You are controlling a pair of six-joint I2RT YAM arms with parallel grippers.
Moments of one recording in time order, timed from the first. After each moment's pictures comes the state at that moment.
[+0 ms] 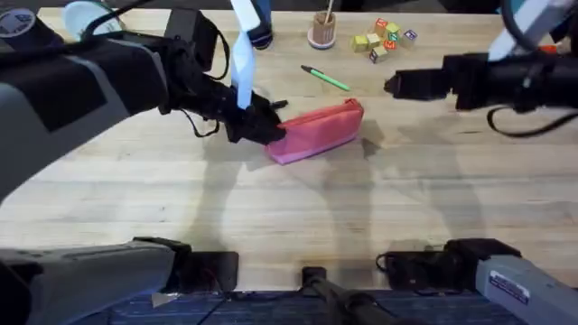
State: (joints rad) left arm -0.18 1.48 0.91 -0.69 0.77 0.87; right arm 0.00 1.04 0.99 -0.79 -0.45 -0.02
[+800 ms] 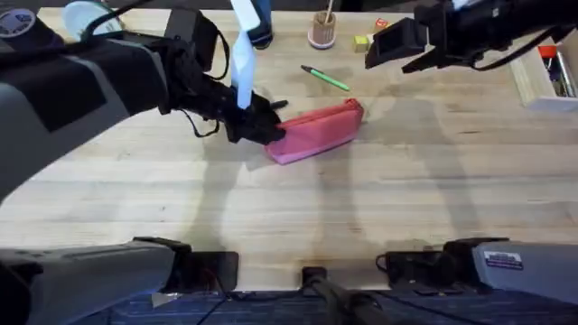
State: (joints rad) left arm -0.18 1.48 0.91 -0.69 0.77 0.87; right arm 0.07 1.47 1.40 -1.04 -0.46 -0.02
